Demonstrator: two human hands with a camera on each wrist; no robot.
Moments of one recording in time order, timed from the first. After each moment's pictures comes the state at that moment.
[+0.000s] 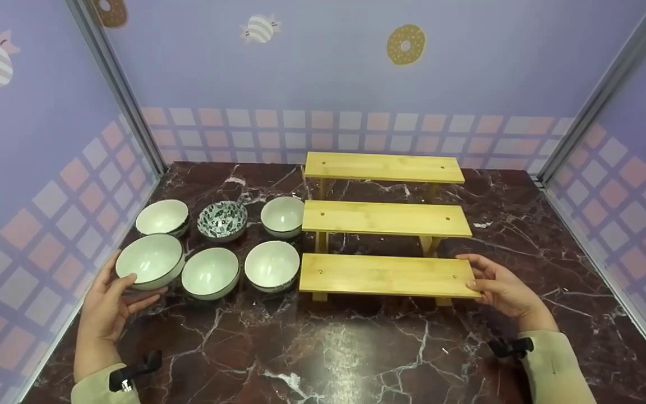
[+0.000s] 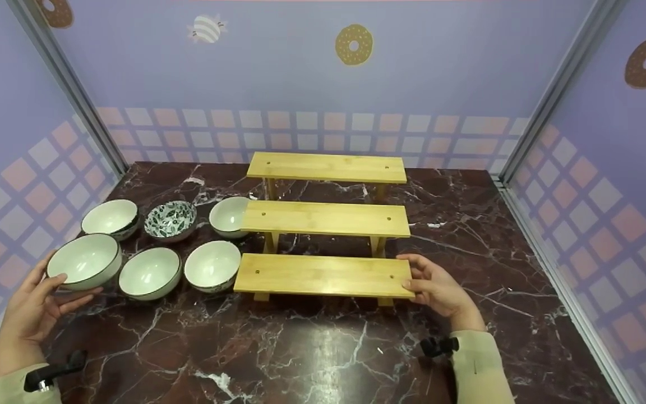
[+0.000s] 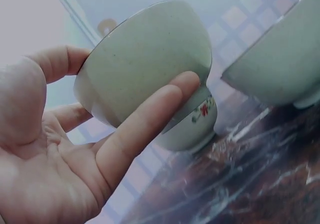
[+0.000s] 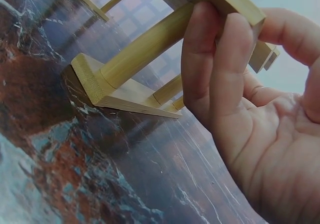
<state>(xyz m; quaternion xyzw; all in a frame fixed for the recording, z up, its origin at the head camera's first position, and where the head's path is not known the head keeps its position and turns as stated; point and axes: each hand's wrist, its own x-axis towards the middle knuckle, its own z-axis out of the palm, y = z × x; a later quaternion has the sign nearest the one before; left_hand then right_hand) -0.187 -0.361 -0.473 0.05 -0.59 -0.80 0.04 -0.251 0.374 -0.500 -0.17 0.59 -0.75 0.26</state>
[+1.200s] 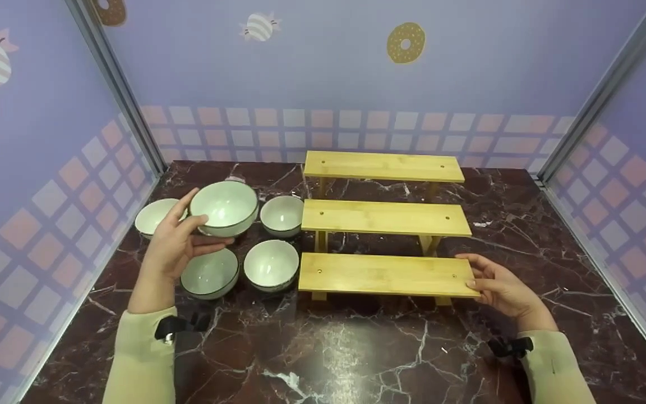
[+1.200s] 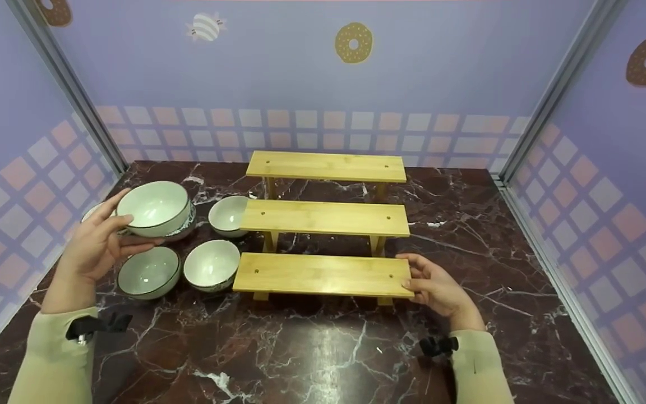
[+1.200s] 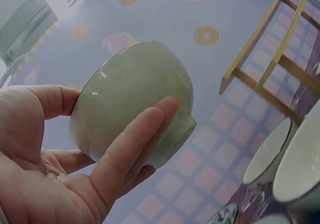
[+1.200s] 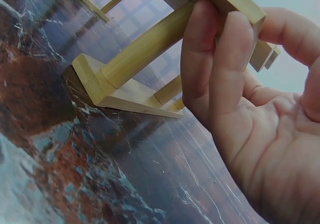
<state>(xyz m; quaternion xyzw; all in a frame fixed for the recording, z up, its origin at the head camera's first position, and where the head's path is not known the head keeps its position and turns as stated) -0.244 -0.246 -0.376 -0.01 -0.64 -0.77 -0.05 -0.252 0.374 -0.501 -0.18 0.56 -0.76 0.27</state>
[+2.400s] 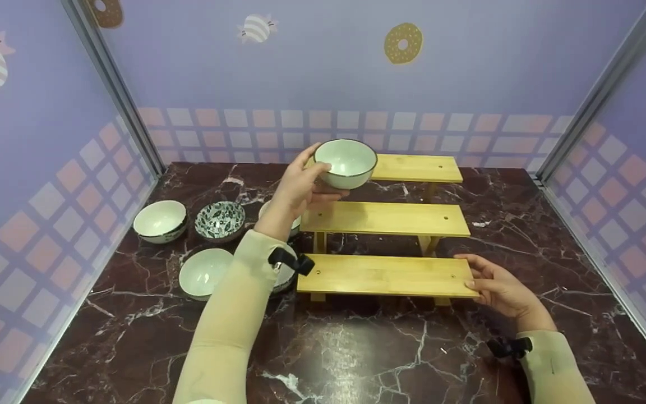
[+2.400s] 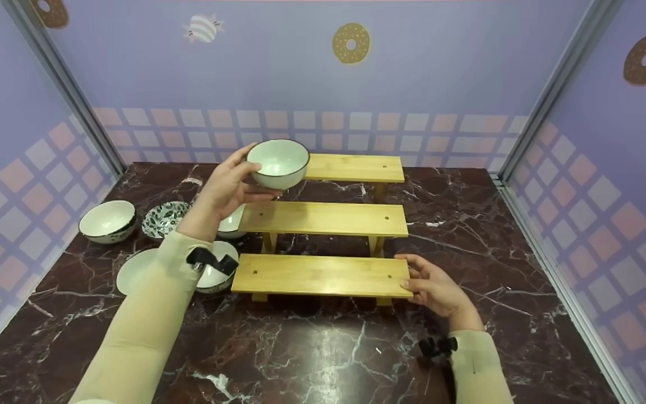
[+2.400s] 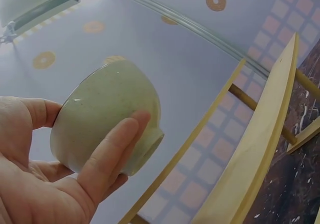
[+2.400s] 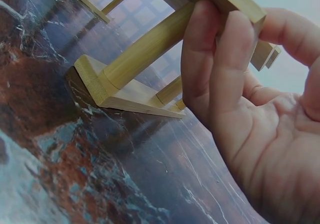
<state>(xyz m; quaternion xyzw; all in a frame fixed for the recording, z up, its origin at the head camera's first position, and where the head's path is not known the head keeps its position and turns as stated) -0.349 -0.055 -0.341 -0.03 -0.60 -0.79 -0.10 -0.253 0.375 -0.506 -0.19 0.56 -0.76 0.27</state>
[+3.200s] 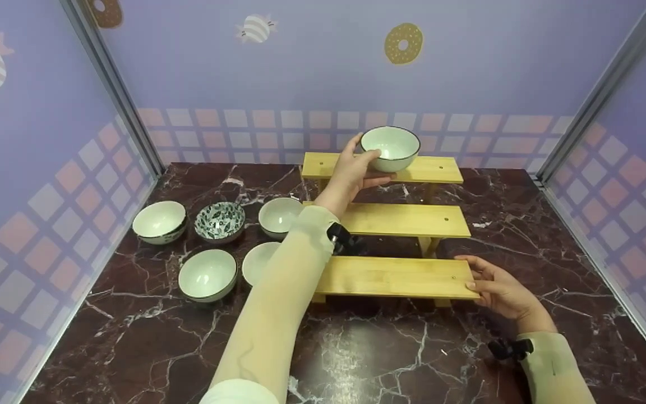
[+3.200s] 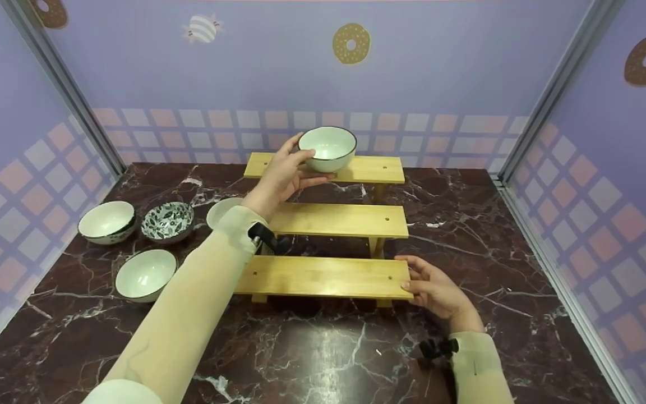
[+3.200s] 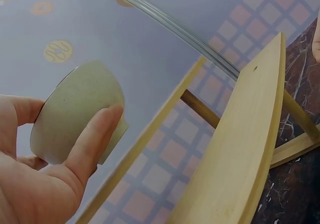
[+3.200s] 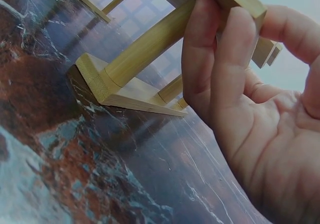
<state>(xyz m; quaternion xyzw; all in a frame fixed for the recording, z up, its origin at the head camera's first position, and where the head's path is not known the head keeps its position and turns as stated) -0.392 0.039 -0.343 -0.01 -0.56 -0.82 -0.10 -0.253 0.374 -0.506 -0.19 0.54 -0.77 0.28</state>
